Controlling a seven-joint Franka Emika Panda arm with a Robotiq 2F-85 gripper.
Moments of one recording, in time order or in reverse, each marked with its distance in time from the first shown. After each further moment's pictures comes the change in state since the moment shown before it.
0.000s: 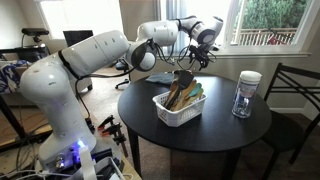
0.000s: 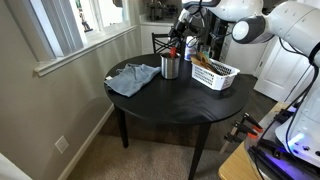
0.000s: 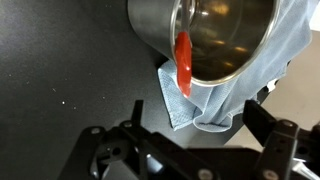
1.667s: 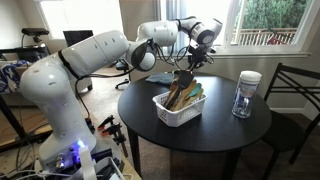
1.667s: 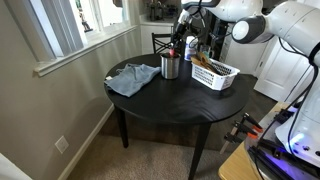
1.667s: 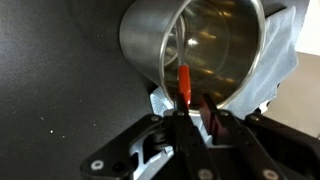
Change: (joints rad) arm 0.001 -0.001 0.007 -0.010 0.000 -0.097 -0.003
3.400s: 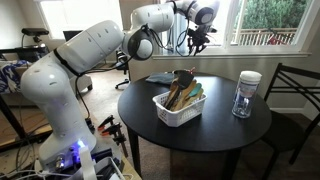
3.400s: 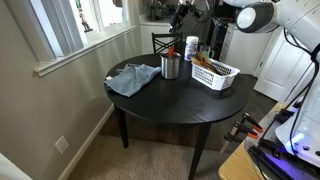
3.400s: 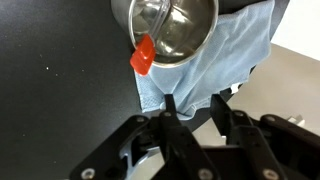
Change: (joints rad) arm 0.013 -0.139 -0.007 -0.002 -0.003 -0.009 -0.079
